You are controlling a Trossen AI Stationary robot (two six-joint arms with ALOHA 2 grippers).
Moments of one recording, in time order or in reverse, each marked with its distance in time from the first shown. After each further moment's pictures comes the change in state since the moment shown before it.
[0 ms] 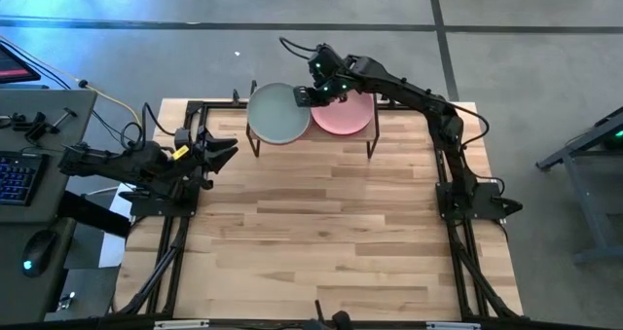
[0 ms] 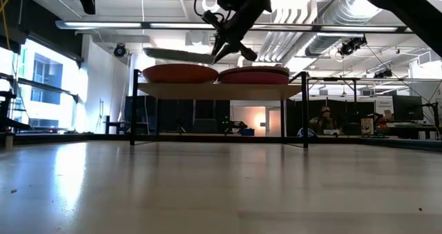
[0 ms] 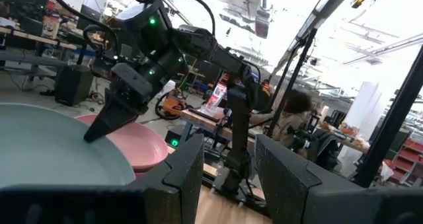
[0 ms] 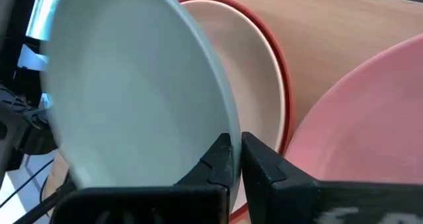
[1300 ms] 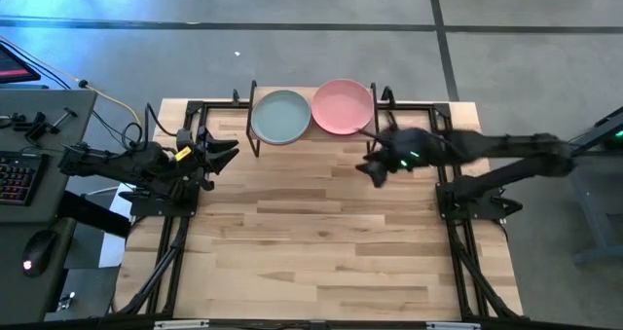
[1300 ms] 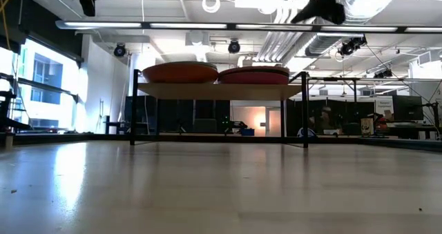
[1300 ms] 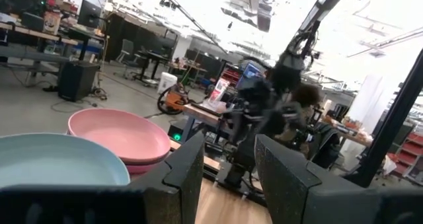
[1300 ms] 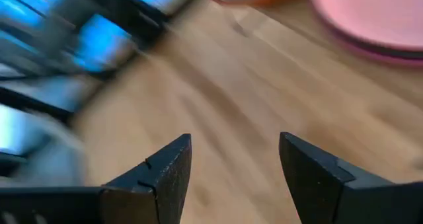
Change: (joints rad) left arm 0.000 0.000 -0.002 -0.026 0.000 -0.002; right arm 0.489 -0.997 -1.102 0.341 0.344 -0.012
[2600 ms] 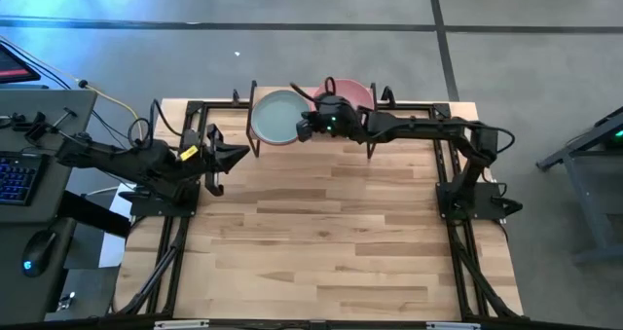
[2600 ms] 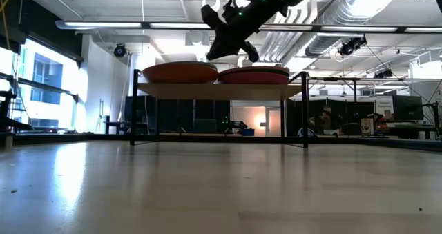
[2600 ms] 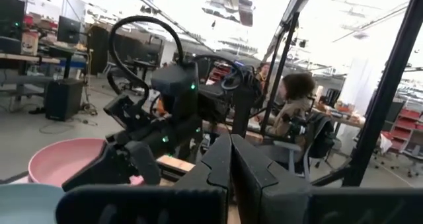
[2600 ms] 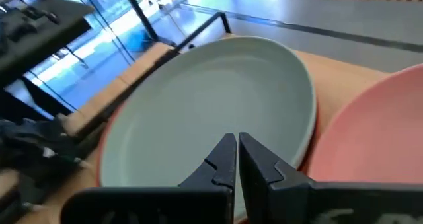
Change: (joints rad) left arm -0.054 0.228 0.157 0.102 0.012 0.126; right arm -0.259 0.675 0.335 0.508 0.162 -0.188
